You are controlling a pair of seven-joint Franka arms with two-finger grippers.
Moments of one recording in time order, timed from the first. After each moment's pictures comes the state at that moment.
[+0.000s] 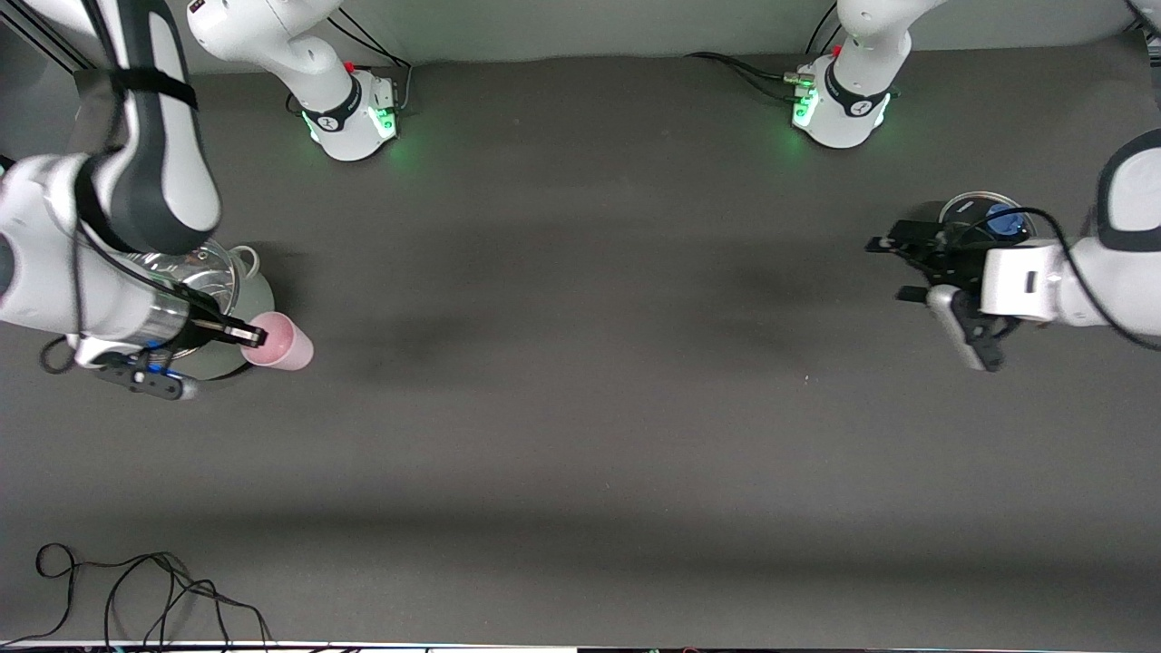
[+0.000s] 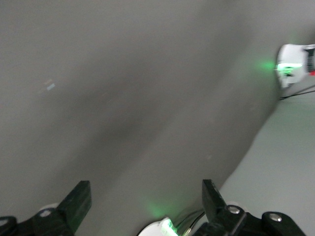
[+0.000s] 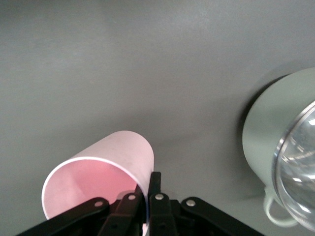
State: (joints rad) left arm 0.55 0.27 -0.61 -1.61 -0.27 1.41 0.57; right arm 0.59 0.22 -0.60 -1.89 0.18 1.92 0.24
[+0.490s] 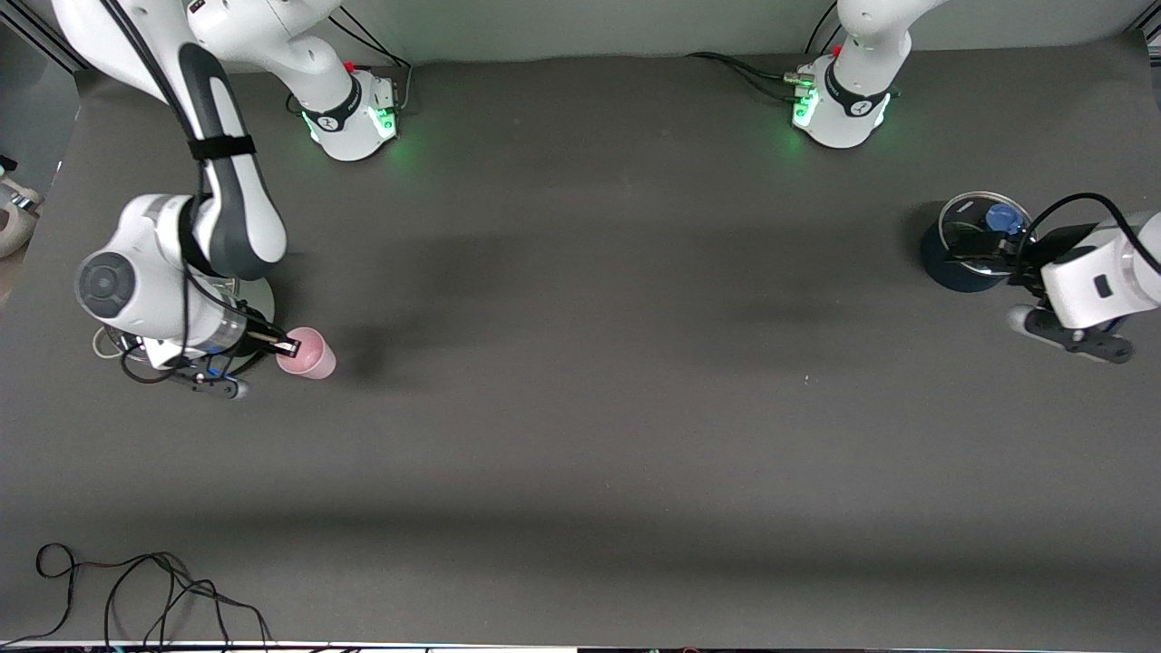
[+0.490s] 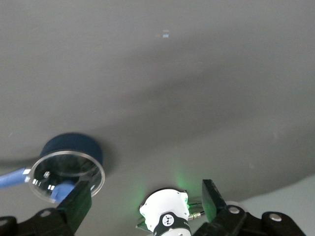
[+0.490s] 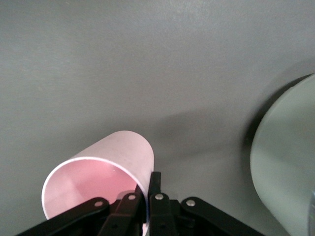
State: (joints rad) left arm 0.56 0.26 -0.61 -1.49 0.03 1.32 0.16; right arm 0.60 0.29 -0.59 -2.12 0.19 2.24 0.22
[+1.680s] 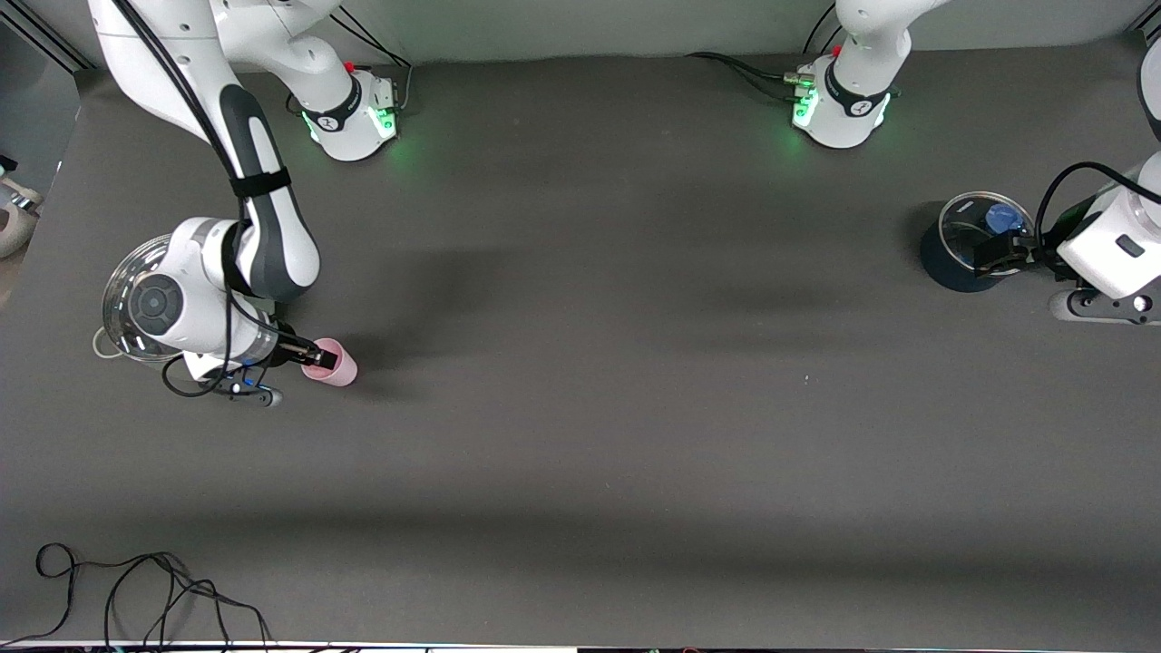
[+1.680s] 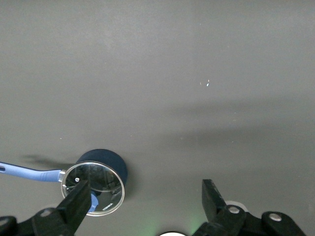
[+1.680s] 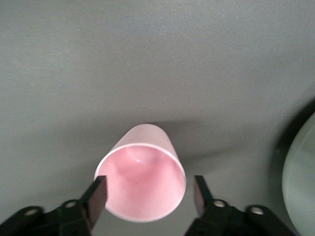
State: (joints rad) left arm 0.38 0.06 -0.41 -1.65 0.04 1.57 0.03; right arm 0.62 0.35 -0.59 -2.11 0.30 2.26 0.14
